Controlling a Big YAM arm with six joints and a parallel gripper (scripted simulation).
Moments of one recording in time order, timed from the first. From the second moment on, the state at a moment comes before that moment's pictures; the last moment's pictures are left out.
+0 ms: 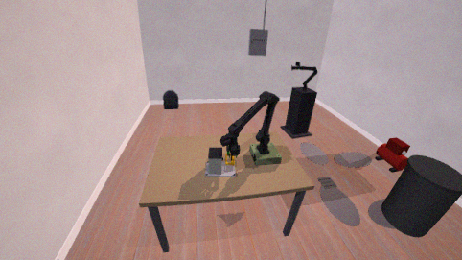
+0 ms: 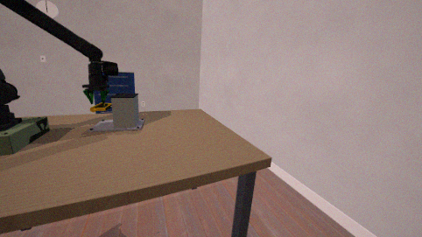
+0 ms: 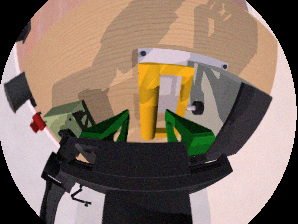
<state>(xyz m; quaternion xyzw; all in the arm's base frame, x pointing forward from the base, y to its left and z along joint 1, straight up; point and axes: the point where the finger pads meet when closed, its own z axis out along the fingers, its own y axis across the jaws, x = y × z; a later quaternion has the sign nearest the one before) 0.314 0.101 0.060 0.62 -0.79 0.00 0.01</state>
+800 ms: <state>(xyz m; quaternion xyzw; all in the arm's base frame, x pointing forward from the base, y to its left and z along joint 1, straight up) 0.321 0.103 0.054 0.62 -0.79 0.00 0.01</state>
